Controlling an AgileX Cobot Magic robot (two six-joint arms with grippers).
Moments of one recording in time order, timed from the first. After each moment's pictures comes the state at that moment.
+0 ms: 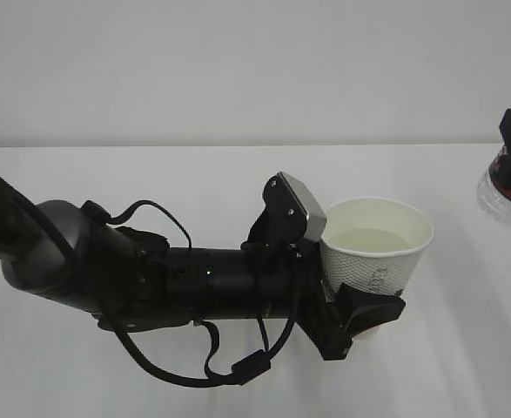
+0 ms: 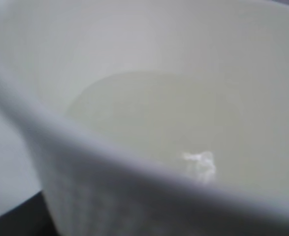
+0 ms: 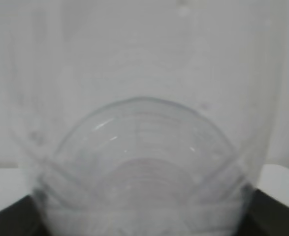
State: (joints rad) left arm -0.81 2.11 -0.98 0.74 -0.89 -0.52; right arm 0.25 1.32 -0.33 0.36 -0.90 -0.22
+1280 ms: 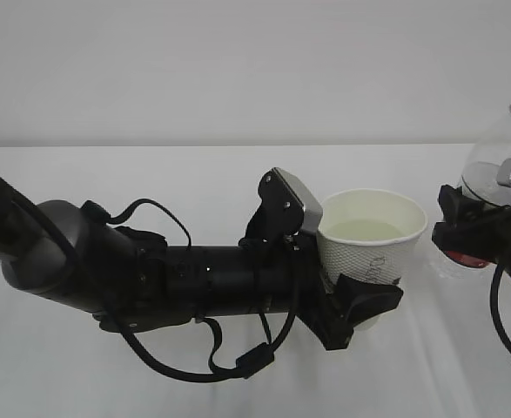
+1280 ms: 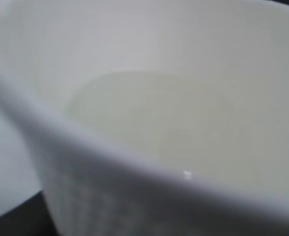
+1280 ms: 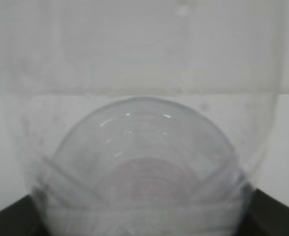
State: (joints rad) left arm -0.81 2.11 -0.98 0.68 -0.89 -0.52; right arm 0.25 1.75 -0.34 0.25 -1.11 -0.05
